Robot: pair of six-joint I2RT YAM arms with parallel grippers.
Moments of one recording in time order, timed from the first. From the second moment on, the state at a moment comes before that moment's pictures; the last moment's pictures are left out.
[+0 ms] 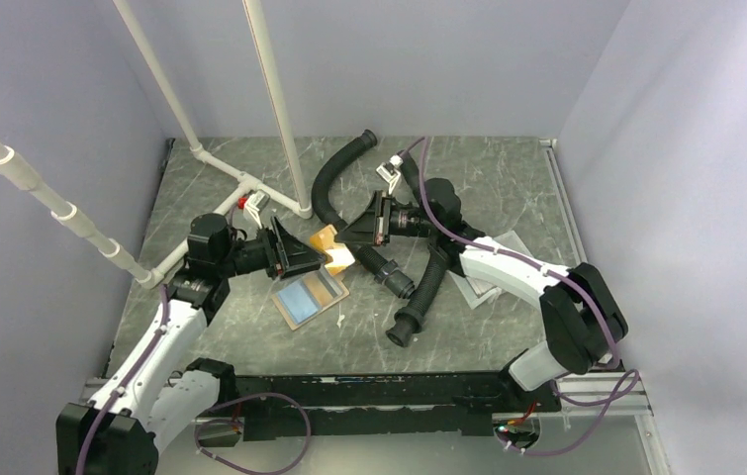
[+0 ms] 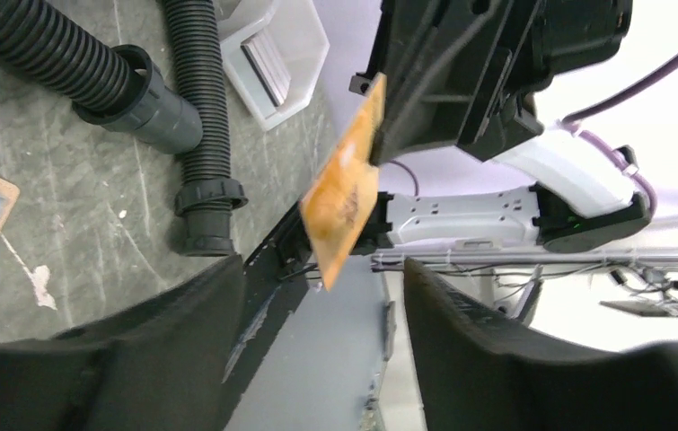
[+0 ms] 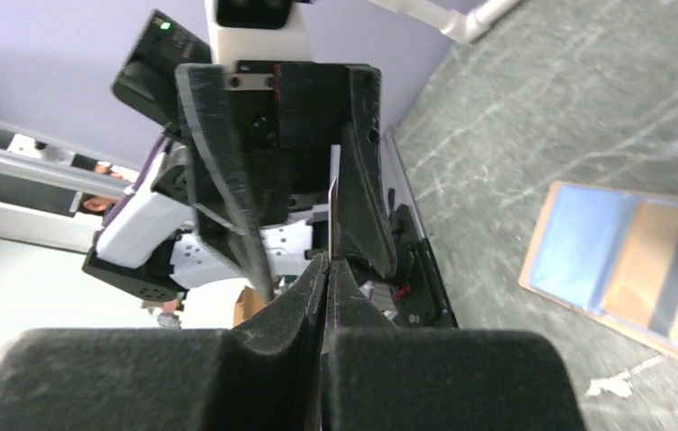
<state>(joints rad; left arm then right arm) -0.22 0.88 0.61 -0.02 0.92 -0.96 0.63 1.50 0.93 0.48 -0.82 1.04</state>
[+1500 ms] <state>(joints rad) -0.17 1.35 0.57 -0.39 0.65 -0.59 0.75 2.03 1.13 0.11 -0.64 0.45</state>
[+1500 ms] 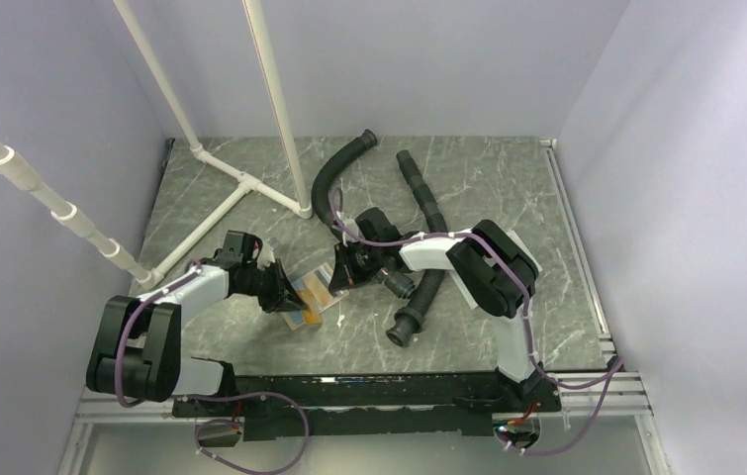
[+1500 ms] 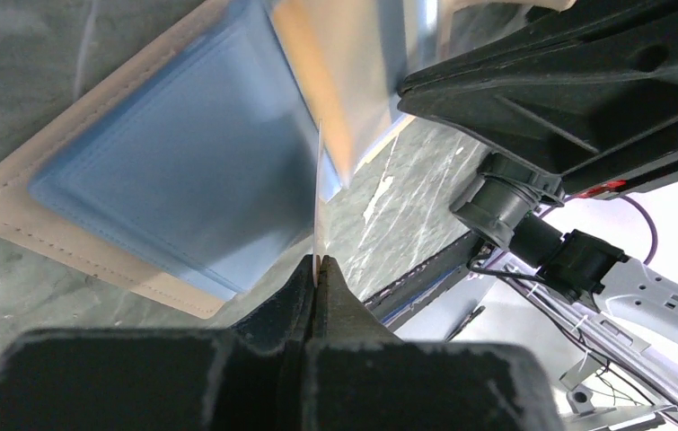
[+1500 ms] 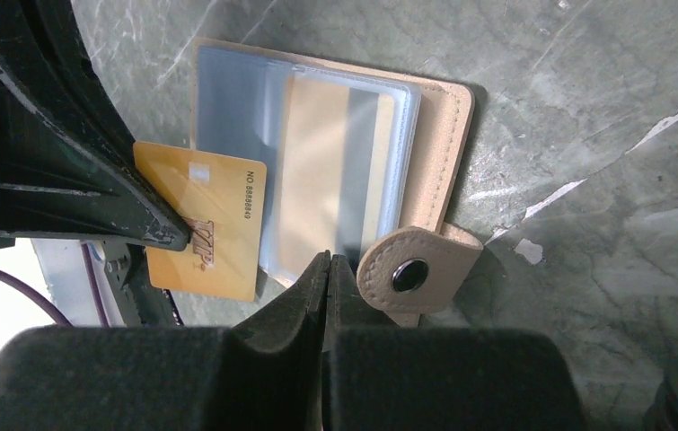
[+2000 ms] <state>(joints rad) -0.10 1.40 0.55 -0.27 0.71 -0.62 0.75 2.03 1.13 0.11 -0.65 0.45</state>
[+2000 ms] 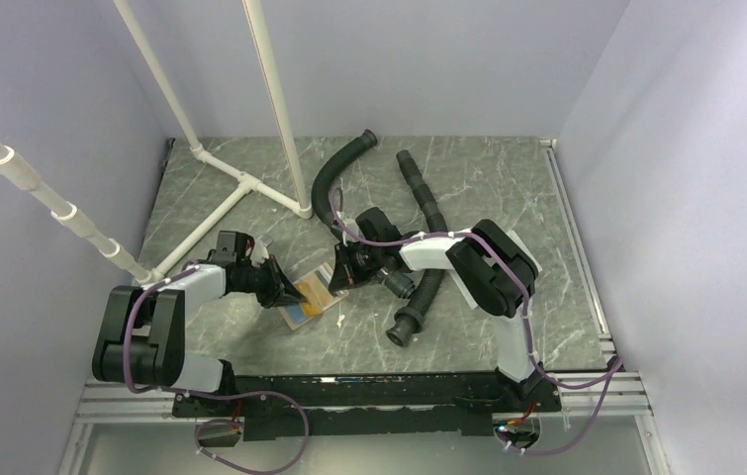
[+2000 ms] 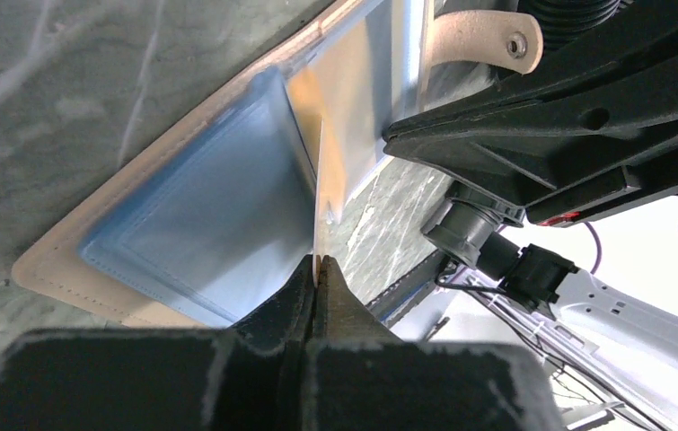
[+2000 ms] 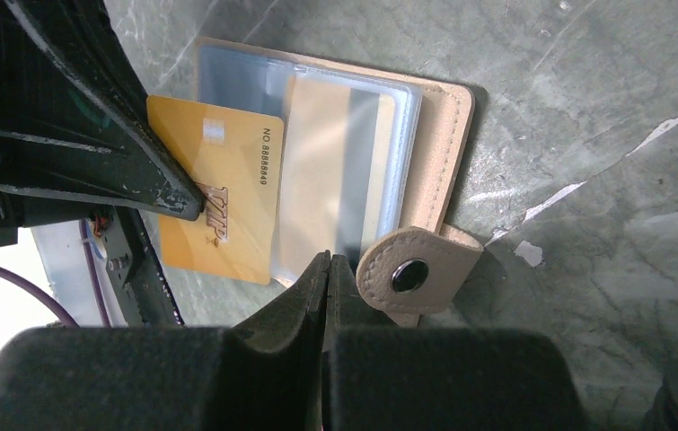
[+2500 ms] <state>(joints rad) -0.04 1.51 0.53 -0.18 0.83 -0.65 0.75 2.03 1.13 0.11 -0.65 0.45</state>
